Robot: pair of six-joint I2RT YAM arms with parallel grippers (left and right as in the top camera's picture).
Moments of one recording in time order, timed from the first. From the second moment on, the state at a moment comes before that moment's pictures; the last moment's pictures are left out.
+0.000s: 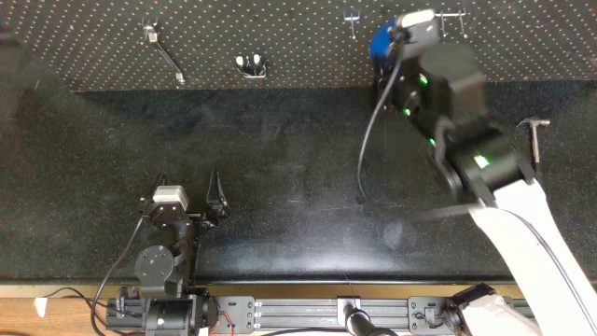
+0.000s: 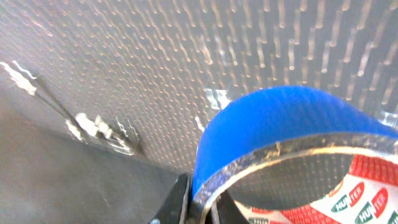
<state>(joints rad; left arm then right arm) 0.04 0.01 0.01 -0.07 0.03 -0.08 0.39 1.26 1.25 -0.33 -0.05 0.18</state>
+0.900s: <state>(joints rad) 0.04 0.01 0.01 -0.07 0.03 -0.08 0.53 1.71 1.24 0.13 0.15 0.09</state>
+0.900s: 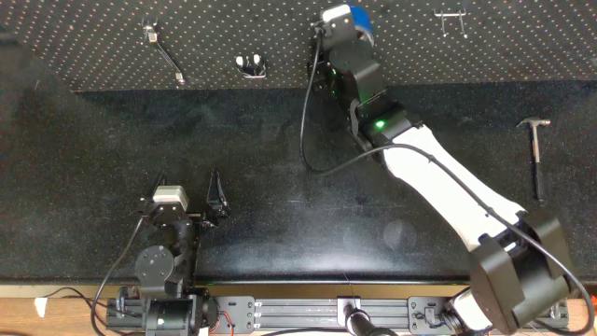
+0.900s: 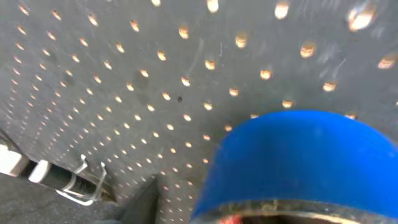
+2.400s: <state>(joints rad) 0.04 0.01 0.01 -0.07 0.03 -0.08 -0.61 1.76 1.06 -0.80 -0.05 -0.60</state>
